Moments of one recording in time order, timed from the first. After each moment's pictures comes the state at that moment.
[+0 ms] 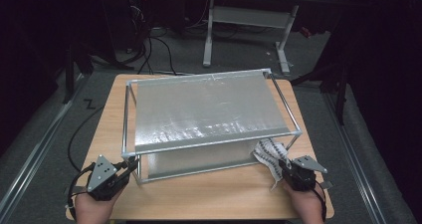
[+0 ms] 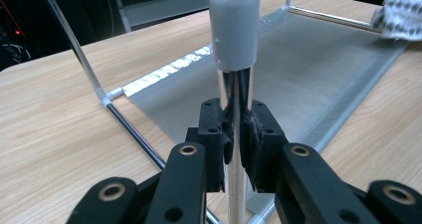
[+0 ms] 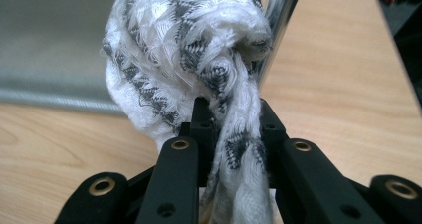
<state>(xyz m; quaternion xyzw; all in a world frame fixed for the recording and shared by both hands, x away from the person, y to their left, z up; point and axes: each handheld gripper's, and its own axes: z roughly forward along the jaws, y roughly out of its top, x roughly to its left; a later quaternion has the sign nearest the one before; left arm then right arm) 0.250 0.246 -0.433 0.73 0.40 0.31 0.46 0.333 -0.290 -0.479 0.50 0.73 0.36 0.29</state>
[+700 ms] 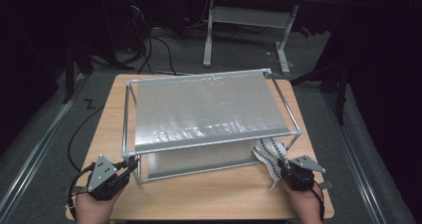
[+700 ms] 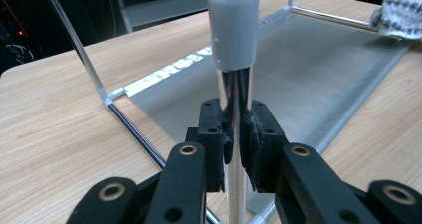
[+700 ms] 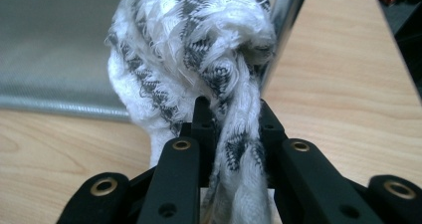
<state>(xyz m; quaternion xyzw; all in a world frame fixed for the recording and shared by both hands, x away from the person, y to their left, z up) 0.250 0.246 -0.433 0.73 0.40 0.31 0.46 0.334 -0.287 -0.481 0.50 0.73 0.37 0.29</state>
